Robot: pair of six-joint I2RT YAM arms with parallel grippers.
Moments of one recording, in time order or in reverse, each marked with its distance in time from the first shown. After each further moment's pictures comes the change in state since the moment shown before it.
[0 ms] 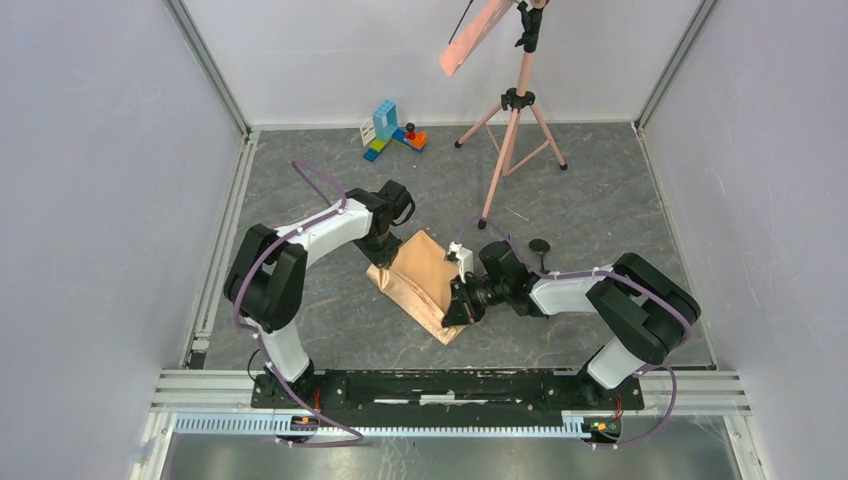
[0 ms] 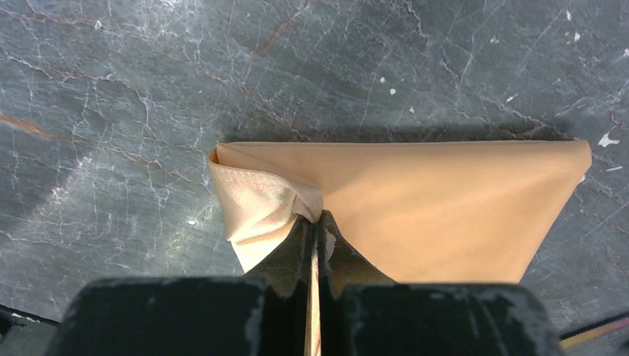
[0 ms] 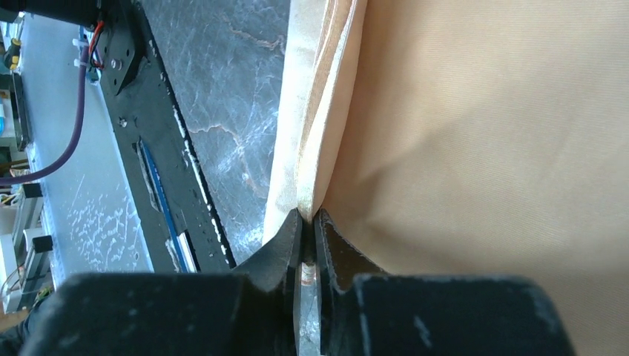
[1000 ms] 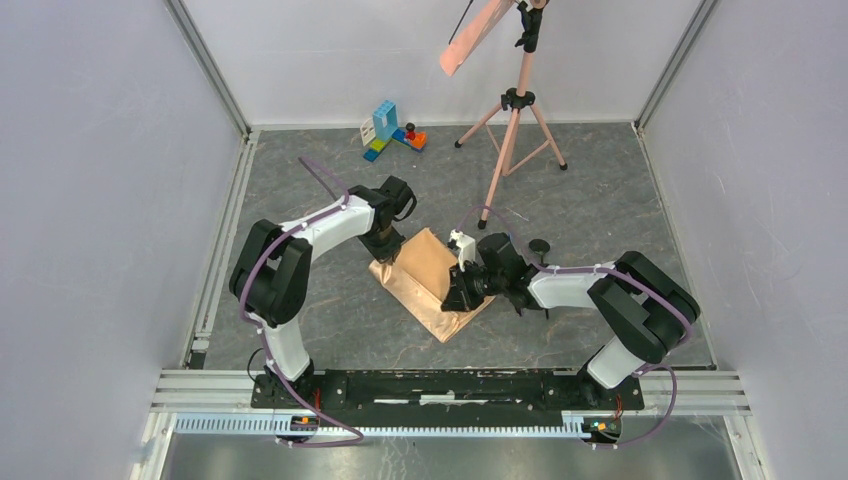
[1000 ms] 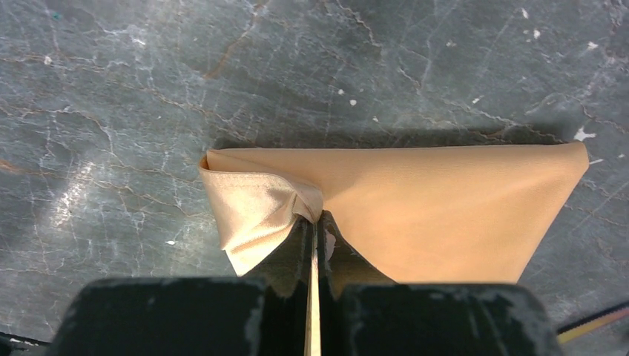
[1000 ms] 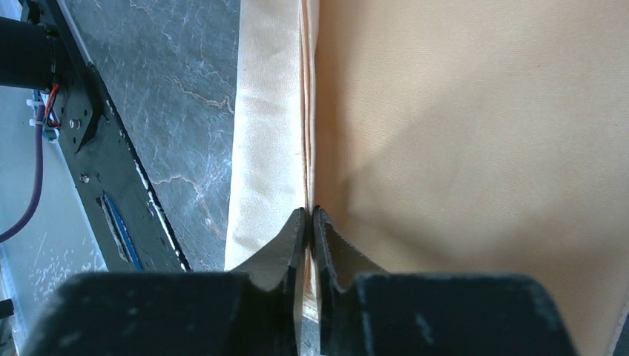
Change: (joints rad) left arm 0.011 0.046 0.029 0.042 0.023 0.076; right arm -0.024 0.008 0.070 -0.046 0.139 0.002
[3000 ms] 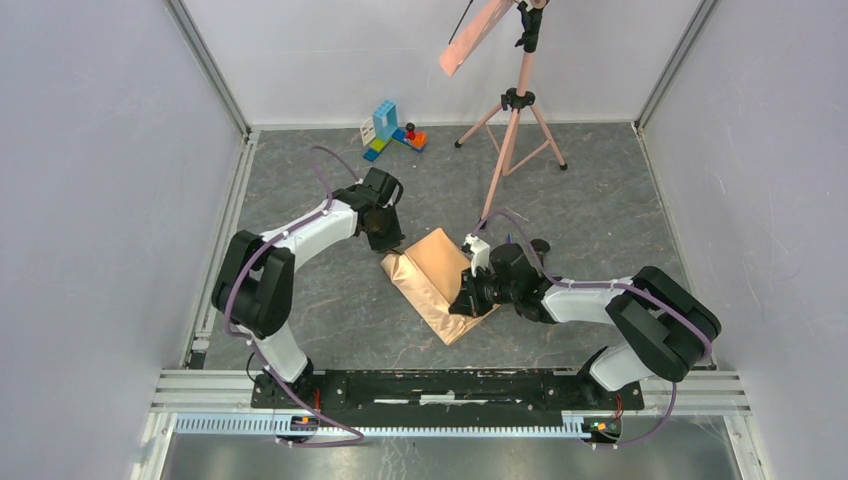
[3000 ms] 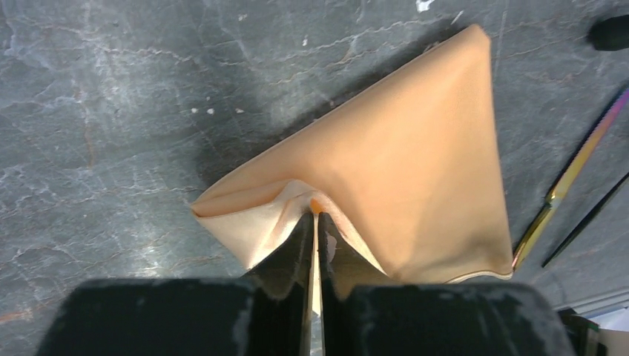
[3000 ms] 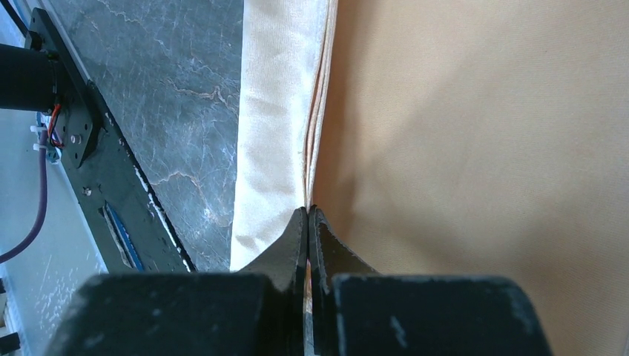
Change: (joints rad) left arm 0.063 -0.106 -0.097 0.266 0.297 0.535; right arm 0.006 -0.117 -0.128 0.072 0.087 0.092
